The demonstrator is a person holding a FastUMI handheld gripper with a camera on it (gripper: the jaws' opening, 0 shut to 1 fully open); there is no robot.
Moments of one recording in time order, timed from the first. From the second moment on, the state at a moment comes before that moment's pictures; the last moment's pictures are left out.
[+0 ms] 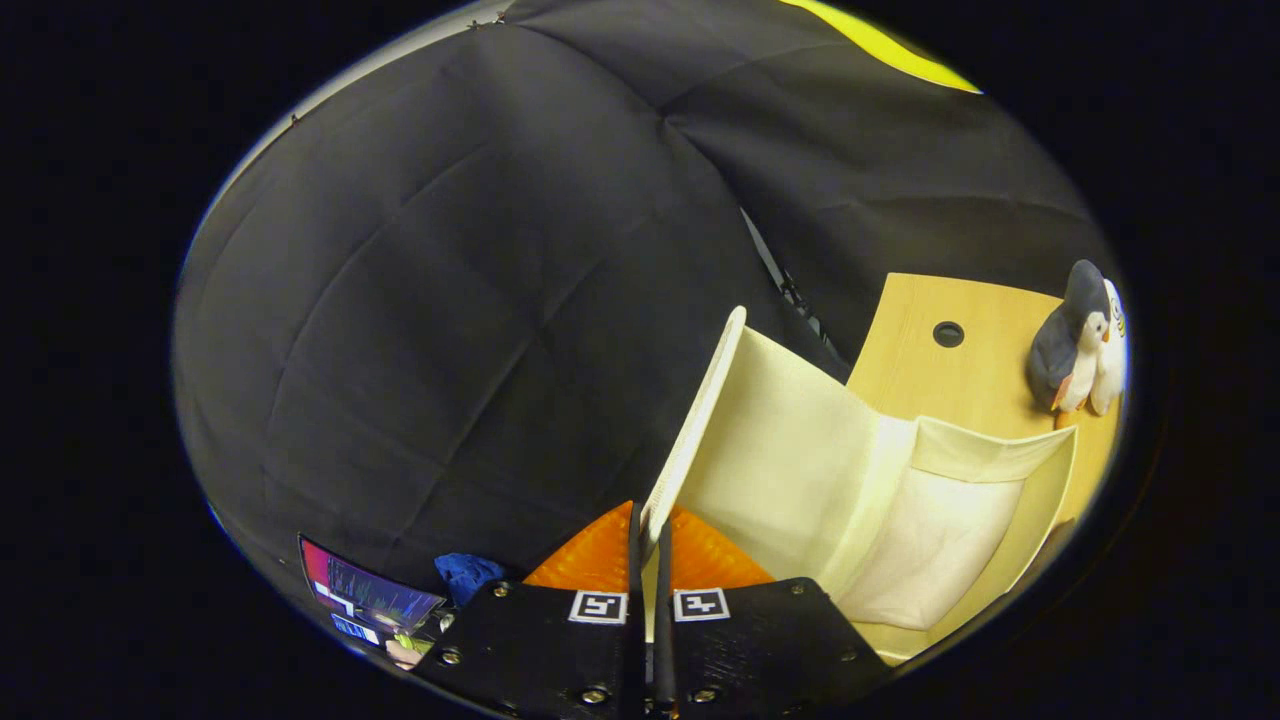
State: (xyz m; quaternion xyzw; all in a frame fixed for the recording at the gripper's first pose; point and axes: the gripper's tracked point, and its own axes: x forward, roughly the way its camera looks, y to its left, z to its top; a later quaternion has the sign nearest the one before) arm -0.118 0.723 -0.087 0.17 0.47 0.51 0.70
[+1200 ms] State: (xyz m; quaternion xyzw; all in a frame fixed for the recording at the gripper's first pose) arm -0.061 0.606 -0.022 0.09 0.34 0.54 0.77
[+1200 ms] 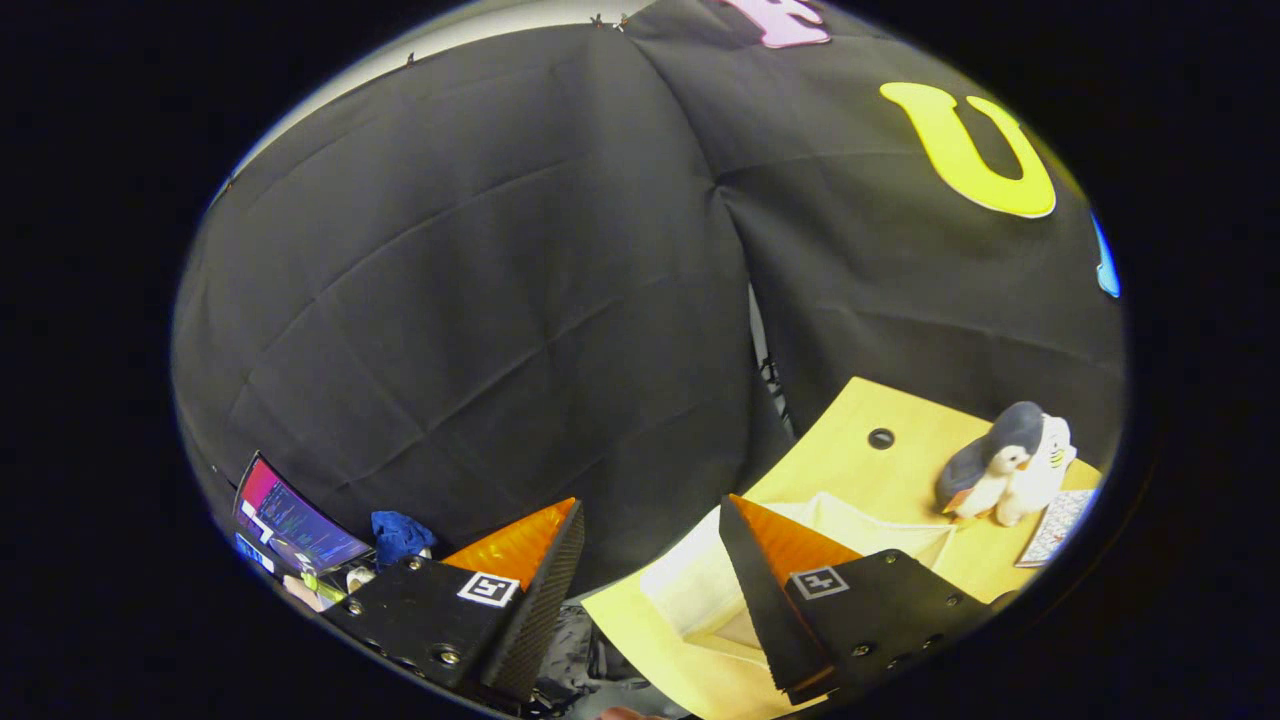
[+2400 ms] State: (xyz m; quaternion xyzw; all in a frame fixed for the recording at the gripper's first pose) arm 0.021 0.358 -0.162 0.11 0.35 0.40 0.84
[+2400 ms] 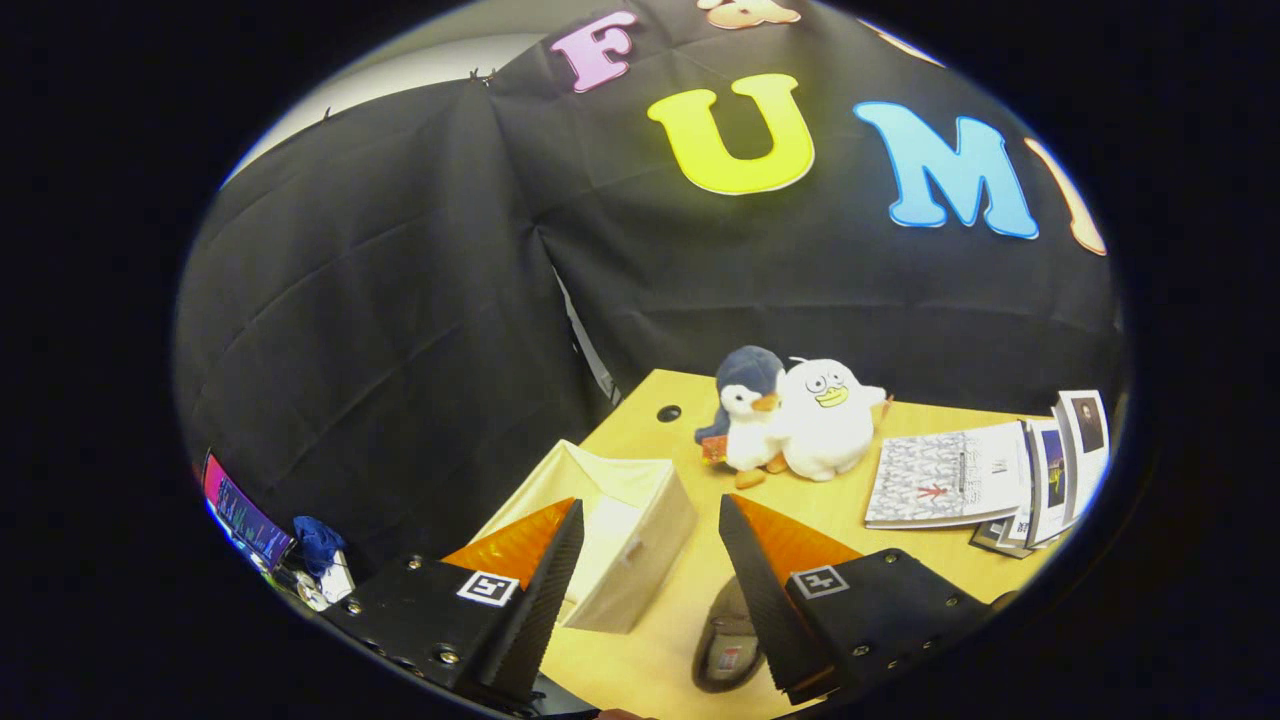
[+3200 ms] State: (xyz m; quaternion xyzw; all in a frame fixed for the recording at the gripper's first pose) arm -0.029 0.281 -0.343 0.06 0.51 0.30 0.80
